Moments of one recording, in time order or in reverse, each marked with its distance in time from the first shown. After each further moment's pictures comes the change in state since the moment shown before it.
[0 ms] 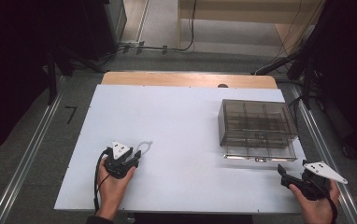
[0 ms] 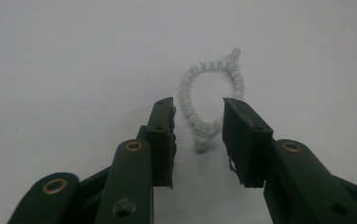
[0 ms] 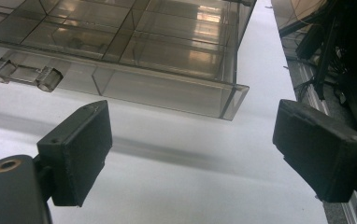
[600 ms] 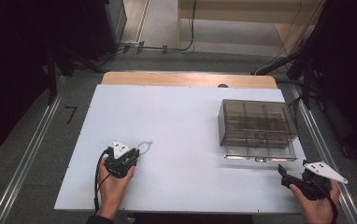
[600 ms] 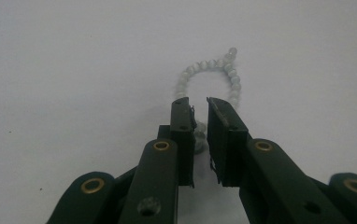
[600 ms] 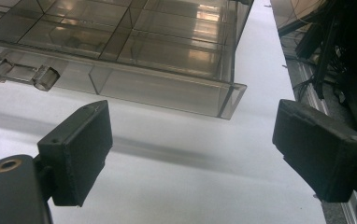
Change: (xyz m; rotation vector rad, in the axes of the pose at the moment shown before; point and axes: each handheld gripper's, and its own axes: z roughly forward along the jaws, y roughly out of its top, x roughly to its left) left arm 0.000 0.001 0.001 0.006 -0.009 0.007; right arm -0.001 0.000 0.000 0.000 -0.003 0.001
